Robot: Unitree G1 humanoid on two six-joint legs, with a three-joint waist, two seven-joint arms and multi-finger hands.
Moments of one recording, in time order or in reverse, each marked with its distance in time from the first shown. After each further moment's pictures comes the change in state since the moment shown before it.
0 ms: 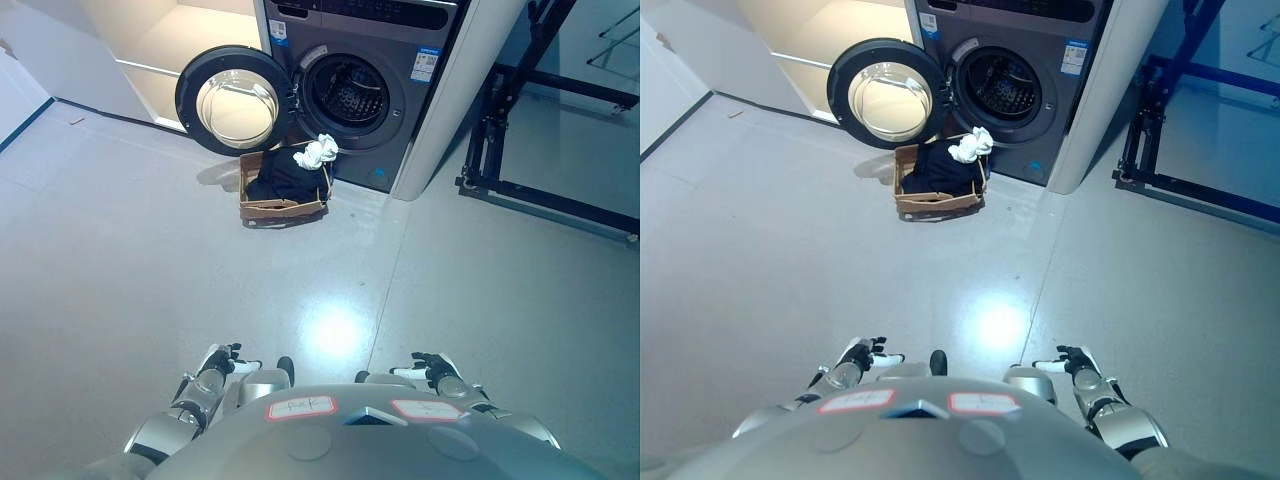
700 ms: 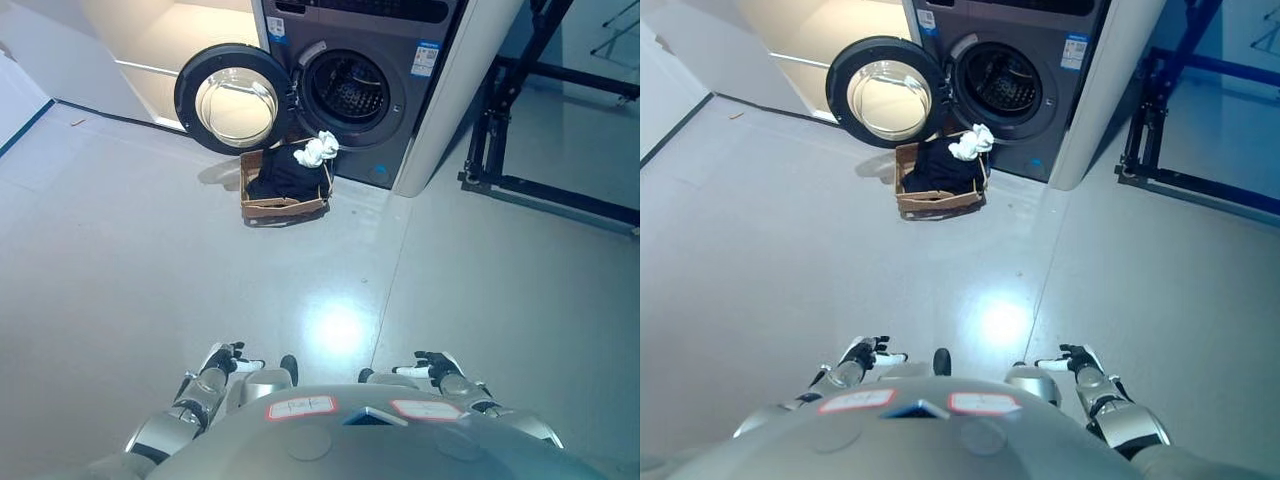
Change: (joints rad) left arm -0.009 -0.005 -0.014 -0.008 -0.002 0.000 -0.007; right arm -0.040 -0.019 -0.003 0.020 -0.001 0.010 -0.001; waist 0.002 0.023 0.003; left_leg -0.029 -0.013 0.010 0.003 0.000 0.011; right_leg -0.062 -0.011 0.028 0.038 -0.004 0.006
